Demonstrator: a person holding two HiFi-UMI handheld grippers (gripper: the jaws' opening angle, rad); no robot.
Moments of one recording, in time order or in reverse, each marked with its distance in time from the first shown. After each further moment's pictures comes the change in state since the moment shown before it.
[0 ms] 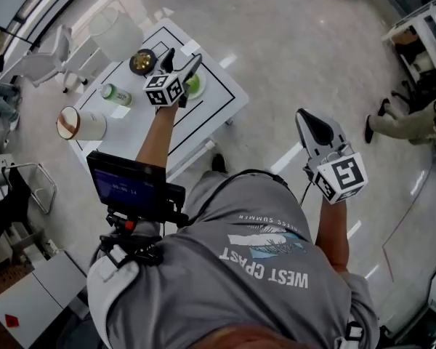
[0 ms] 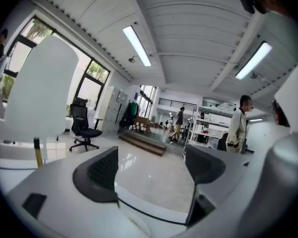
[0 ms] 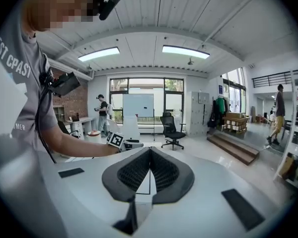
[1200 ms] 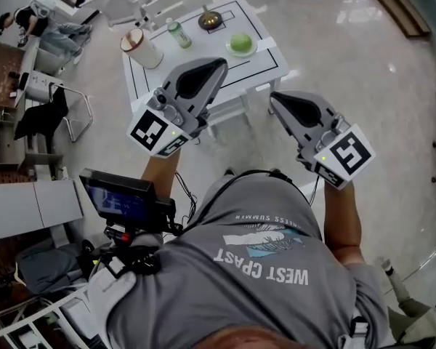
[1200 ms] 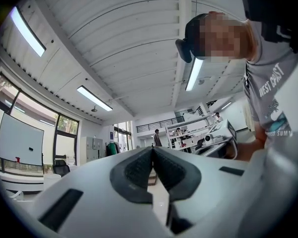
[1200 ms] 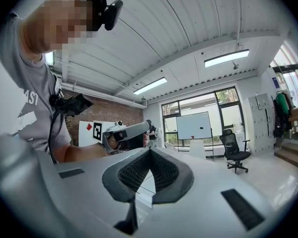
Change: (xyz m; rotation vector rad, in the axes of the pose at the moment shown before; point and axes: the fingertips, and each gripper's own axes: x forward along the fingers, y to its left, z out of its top) left arm -0.294 -0.274 0.144 0.442 -0.326 -0.126; right arm -0.028 0.177 0.026 -0.037 -0.295 0.723
